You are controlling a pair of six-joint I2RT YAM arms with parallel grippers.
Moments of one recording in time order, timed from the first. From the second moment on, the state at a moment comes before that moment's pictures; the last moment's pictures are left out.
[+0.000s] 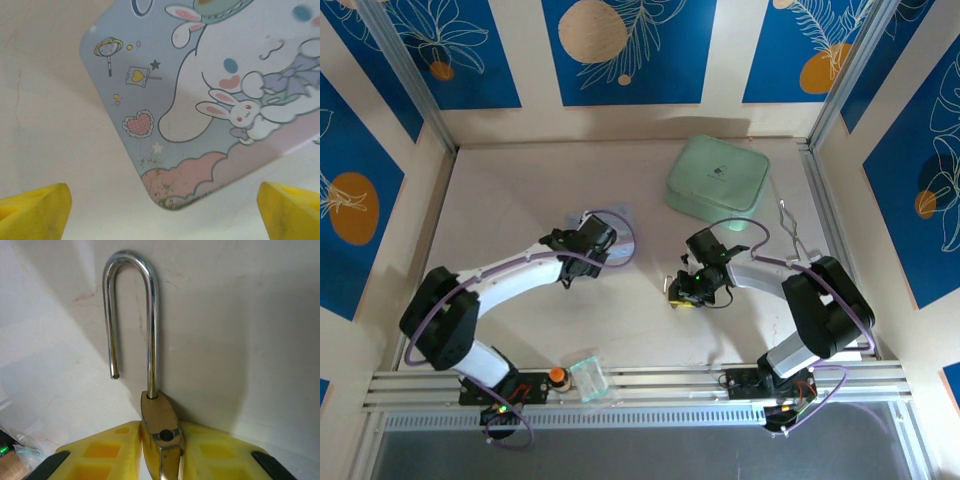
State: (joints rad) left arm -0.72 1.50 0.97 -0.57 -0.58 -0.17; right arm 0.52 1.53 0.70 -0.47 -0.44 0.65
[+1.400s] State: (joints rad) left arm -0.25 1.22 0.51 0.12 -0.58 0.01; right arm 0.26 1.17 0.66 -0.22 -0.01 0.30
